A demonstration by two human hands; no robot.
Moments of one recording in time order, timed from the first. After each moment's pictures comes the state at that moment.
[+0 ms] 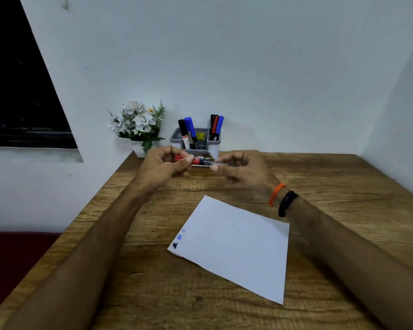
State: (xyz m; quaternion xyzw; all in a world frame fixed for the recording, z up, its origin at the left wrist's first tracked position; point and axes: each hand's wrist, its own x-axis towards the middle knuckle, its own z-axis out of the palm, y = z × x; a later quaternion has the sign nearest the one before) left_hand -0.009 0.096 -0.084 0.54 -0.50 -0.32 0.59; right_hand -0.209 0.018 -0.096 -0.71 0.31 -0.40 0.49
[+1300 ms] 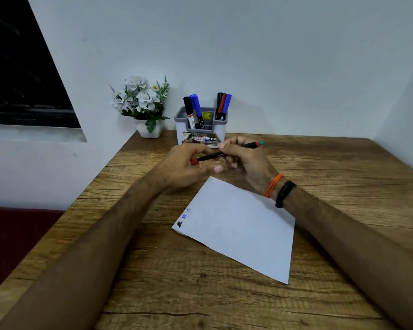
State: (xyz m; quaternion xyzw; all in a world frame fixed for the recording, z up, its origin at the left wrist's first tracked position) left_hand -0.020 0.092 -0.109 0.58 -0.72 -0.15 0.34; right_hand -0.195 0.024 -0.112 -0.64 0.26 -0.43 0.58
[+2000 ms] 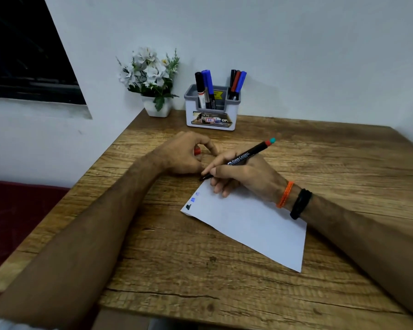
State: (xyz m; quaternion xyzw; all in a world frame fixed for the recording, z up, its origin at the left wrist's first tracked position) left_hand -0.008 0.097 -0.108 0.65 -0.72 -0.15 0.20; right_hand -0.196 0.077 -0.121 -0.73 0.23 -0.24 0.60
